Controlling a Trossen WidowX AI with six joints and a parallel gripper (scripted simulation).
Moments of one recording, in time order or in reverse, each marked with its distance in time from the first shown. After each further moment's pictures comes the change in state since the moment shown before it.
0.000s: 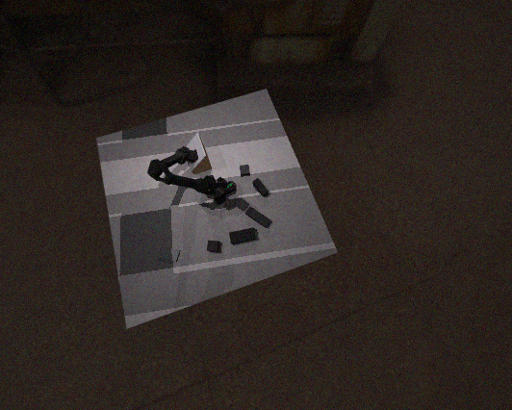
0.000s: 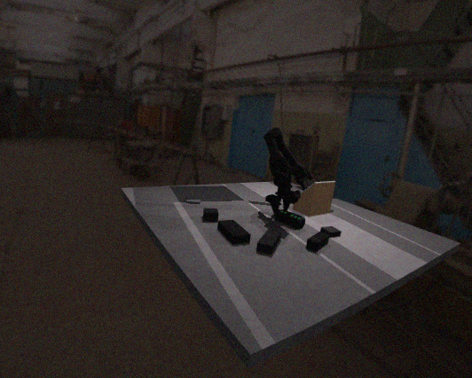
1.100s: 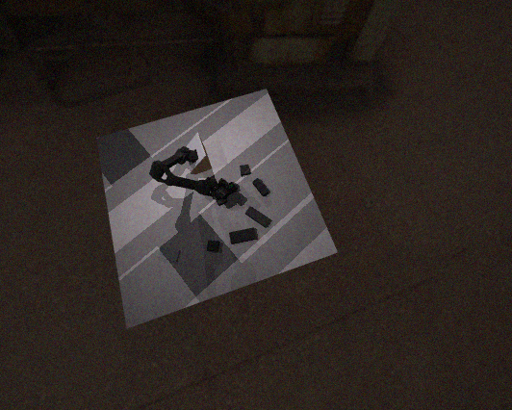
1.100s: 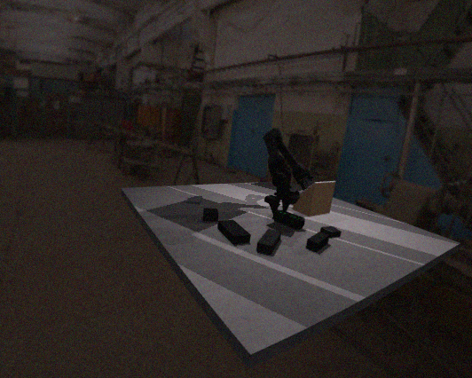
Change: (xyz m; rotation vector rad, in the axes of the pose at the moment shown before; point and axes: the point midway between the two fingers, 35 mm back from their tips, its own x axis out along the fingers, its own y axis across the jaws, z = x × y) arm 0.000 -0.012 0.003 0.002 -0.002 0.001
